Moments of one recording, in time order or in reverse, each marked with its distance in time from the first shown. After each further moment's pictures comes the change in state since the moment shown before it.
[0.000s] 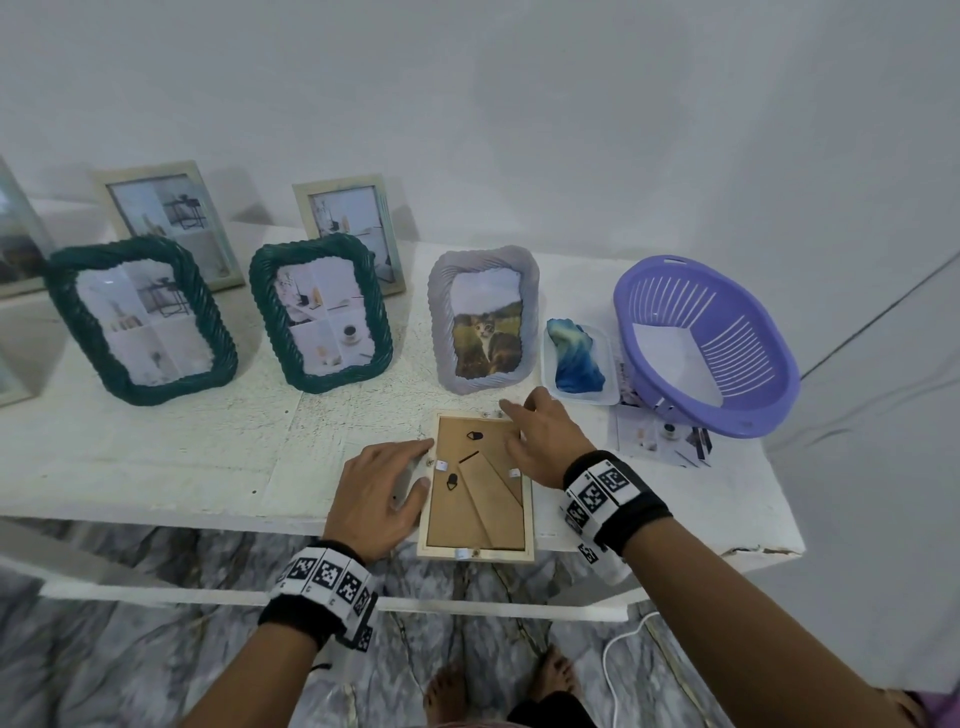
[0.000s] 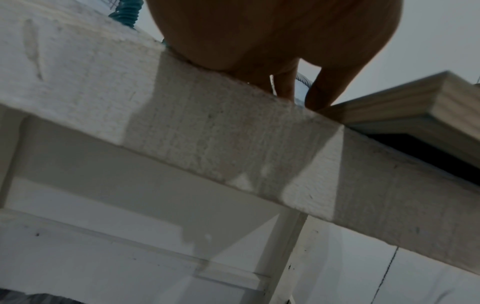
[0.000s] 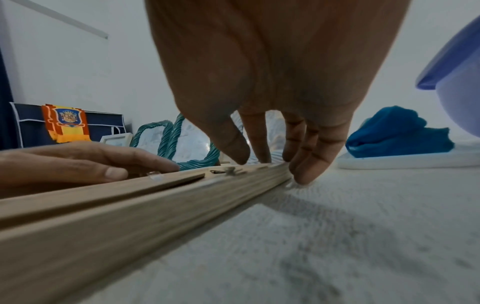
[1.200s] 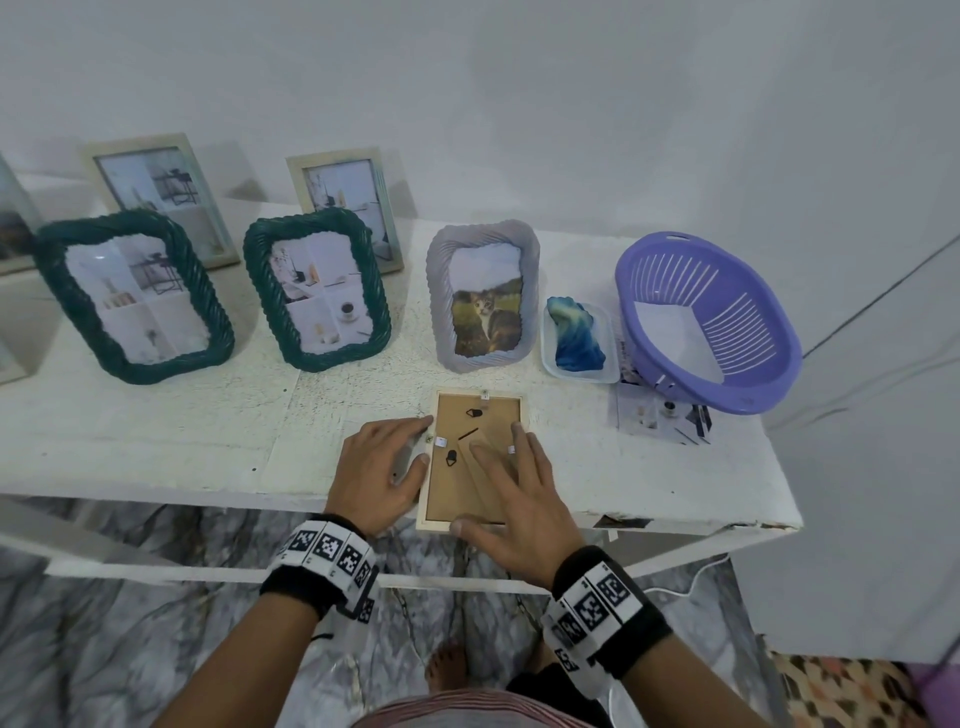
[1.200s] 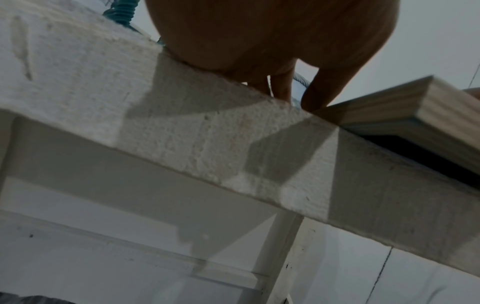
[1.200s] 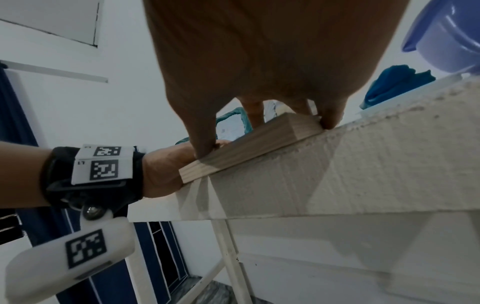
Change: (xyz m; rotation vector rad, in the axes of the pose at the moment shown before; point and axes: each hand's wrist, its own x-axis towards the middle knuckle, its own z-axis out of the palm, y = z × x) left_hand 0.003 0.005 -0.002 0.042 -0.012 -0.007; right_hand -0.090 -0.034 0.052 0.118 0.005 -0.041
